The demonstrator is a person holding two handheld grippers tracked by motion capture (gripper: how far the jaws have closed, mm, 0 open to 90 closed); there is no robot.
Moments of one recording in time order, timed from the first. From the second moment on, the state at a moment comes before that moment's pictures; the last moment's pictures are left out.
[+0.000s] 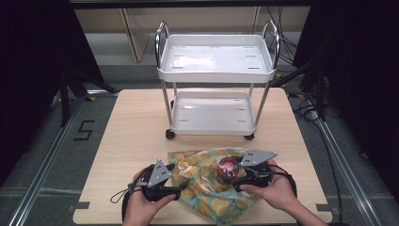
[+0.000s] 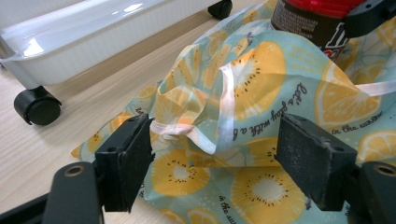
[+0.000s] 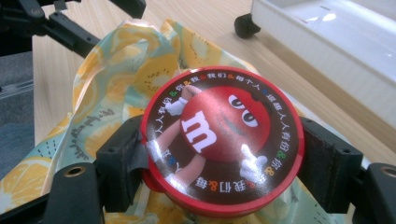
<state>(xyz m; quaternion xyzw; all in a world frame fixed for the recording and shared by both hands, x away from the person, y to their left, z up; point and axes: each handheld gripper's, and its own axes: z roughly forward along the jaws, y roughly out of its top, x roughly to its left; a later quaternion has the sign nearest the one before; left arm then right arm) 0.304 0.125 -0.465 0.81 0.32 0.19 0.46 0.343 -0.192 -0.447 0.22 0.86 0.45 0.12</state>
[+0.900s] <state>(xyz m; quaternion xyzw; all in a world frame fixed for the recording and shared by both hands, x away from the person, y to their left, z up) 0.307 0.126 -0.463 0.81 0.30 0.20 0.46 0.348 -0.197 -0.435 0.22 0.85 0.46 0.14</state>
